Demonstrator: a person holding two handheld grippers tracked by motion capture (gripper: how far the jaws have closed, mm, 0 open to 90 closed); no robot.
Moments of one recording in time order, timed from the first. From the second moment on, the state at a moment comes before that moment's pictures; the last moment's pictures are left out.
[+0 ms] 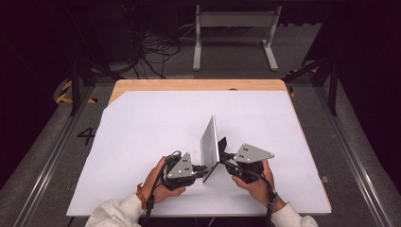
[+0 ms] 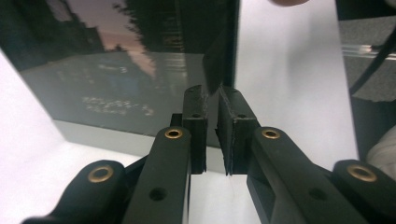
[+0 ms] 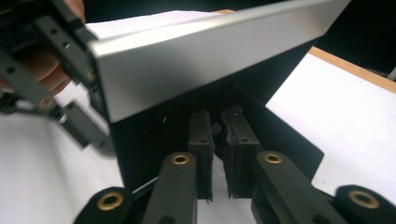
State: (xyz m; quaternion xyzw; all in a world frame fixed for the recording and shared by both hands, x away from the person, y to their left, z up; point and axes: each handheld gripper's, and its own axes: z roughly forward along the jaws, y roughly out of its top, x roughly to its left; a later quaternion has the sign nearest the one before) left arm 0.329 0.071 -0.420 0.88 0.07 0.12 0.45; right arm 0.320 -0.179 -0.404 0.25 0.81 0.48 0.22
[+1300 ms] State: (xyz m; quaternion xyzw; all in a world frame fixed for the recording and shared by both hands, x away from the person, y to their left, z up) left arm 0.377 0.107 -0.431 0.87 0.16 0.14 0.44; right arm 0.297 -0.148 -0.425 0.33 0.78 0.50 0.19
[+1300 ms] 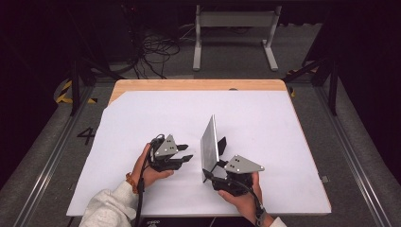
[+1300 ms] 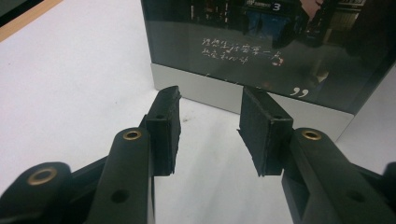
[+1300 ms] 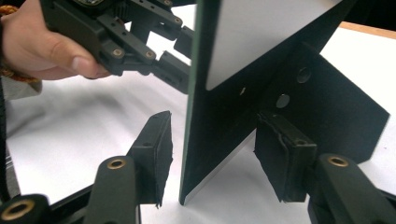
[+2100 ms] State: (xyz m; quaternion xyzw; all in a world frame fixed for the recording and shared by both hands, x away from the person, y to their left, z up) left arm 0.378 0.106 -0.433 0.88 0.16 0.14 0.43; right arm 0.303 -0.166 -0.423 0.30 0.79 0.50 0.19
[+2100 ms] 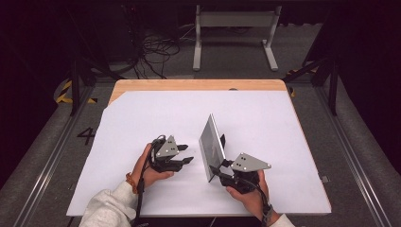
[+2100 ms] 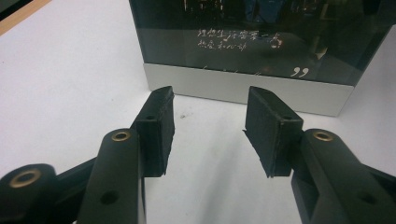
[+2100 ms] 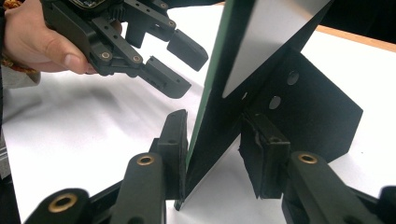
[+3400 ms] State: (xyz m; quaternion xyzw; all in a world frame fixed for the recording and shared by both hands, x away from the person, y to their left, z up) left arm 0.426 0.081 -0.440 0.88 0.18 0.10 0.43; right arm 0.312 -0.194 -0.416 0.29 0.81 0.49 0.17
